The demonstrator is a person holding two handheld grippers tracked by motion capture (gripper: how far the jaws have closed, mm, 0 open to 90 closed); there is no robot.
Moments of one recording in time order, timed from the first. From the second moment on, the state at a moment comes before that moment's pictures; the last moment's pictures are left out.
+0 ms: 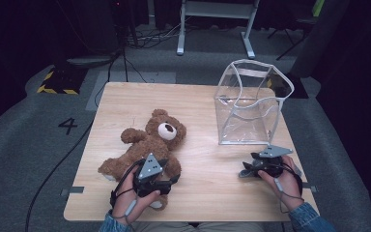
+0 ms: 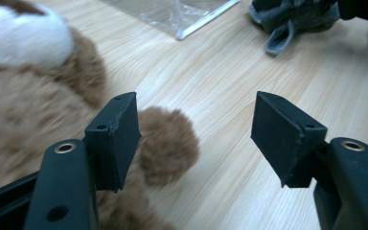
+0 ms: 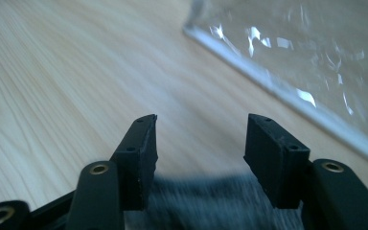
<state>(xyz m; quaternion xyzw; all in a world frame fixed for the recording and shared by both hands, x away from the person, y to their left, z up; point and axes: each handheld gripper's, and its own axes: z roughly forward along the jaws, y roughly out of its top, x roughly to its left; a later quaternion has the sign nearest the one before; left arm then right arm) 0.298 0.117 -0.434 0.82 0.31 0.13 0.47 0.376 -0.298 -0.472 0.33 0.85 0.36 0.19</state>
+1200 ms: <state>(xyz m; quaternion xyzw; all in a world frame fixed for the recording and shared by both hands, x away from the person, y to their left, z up) 0.298 0.134 -0.439 0.80 0.34 0.19 0.45 0.409 -0.260 -0.442 0.30 0.81 0.46 0.22</state>
